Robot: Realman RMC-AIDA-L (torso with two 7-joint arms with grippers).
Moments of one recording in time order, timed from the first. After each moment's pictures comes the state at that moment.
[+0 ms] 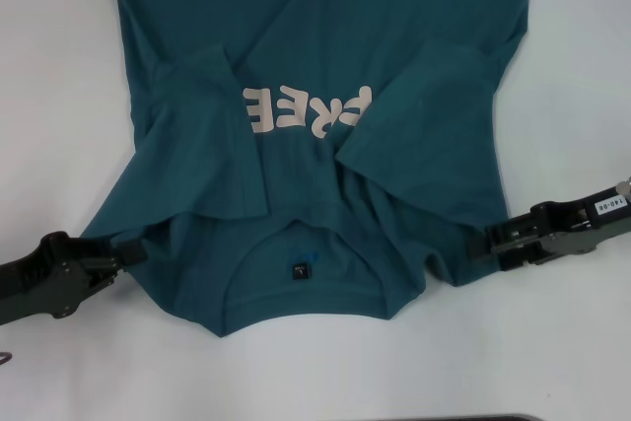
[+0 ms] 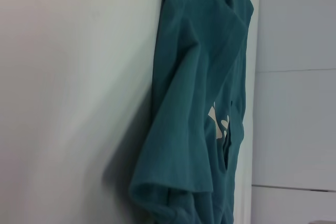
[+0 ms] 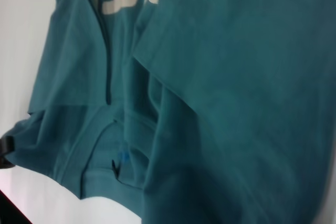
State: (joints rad) left arm -0.26 -2.10 -2.75 -0.62 -0.90 1.73 -2.37; right arm 0.58 2.01 -0.68 -0.62 -2.52 -1.68 2.43
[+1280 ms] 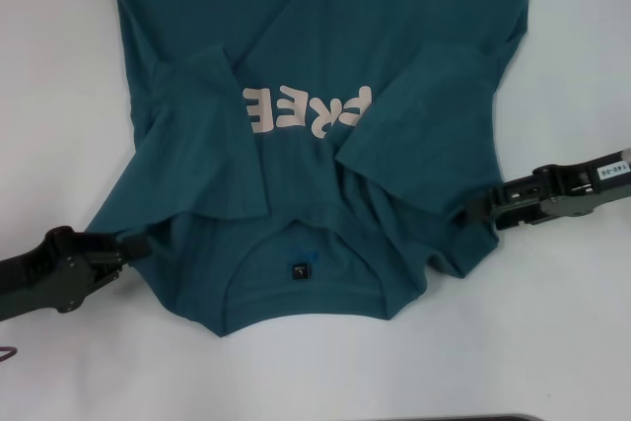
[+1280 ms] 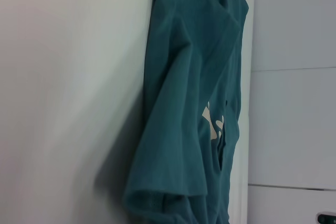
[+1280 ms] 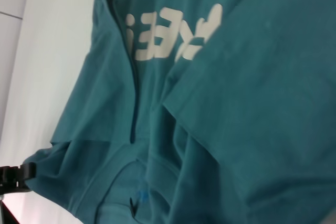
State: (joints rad) left arm -0.27 -2.10 -2.75 -0.62 -0.91 1.73 -2.37; right arm 0.59 1.98 -0.69 -0.62 -2.42 -1.65 2.39
